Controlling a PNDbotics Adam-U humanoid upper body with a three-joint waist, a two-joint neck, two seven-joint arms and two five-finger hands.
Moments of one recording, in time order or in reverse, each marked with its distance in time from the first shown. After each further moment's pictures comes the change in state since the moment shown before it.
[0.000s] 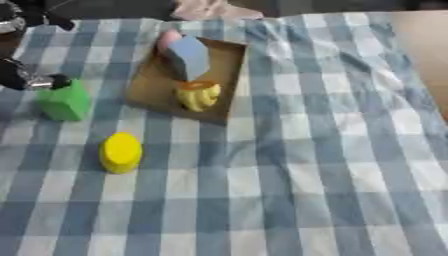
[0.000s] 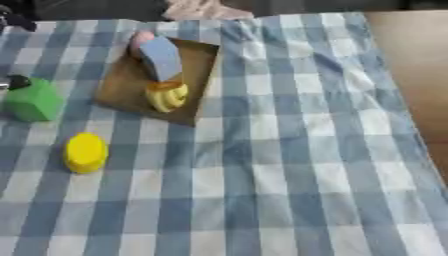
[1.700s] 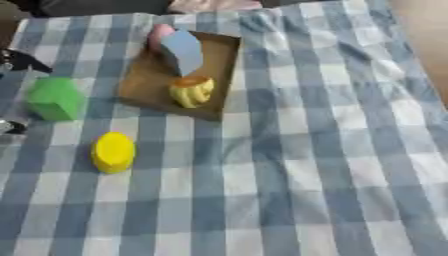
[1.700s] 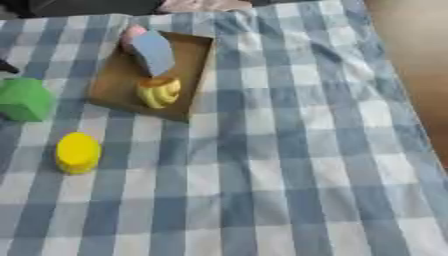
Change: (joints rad) left arm 0.009 -0.019 -0.023 0.165 -0.298 -0.111 -0.037; right arm 0.040 0.010 -0.012 0.013 0.024 0.020 0.028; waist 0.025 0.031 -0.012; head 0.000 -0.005
